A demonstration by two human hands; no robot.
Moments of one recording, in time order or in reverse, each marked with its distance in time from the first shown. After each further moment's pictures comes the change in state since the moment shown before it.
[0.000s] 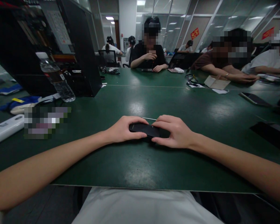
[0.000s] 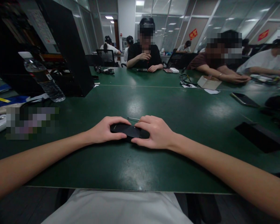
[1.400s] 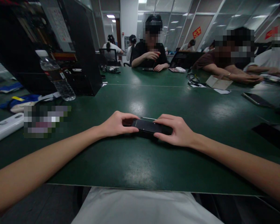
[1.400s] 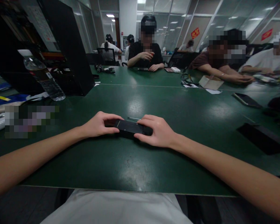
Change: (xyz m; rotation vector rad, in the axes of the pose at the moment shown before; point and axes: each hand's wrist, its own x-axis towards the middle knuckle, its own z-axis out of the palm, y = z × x) left_hand -0.006 -0.016 -0.022 -0.108 0.002 -0.106; right_hand -0.001 0.006 0.000 0.135 0.039 0.094
